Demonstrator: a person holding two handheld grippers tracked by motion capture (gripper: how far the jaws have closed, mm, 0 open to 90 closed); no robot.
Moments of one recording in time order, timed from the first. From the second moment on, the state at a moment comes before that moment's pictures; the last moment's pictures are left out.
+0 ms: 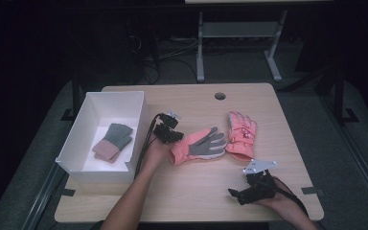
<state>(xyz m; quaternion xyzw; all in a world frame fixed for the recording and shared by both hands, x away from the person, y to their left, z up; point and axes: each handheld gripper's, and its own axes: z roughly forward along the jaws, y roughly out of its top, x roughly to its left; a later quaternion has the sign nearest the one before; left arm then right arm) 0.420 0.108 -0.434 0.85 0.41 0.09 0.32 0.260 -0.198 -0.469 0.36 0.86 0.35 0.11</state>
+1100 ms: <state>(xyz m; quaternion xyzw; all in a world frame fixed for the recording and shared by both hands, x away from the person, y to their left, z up) 0.334 0.089 -0.427 0.89 0.31 0.01 0.32 0.258 -0.198 -0.469 0.36 0.86 0.34 0.11</state>
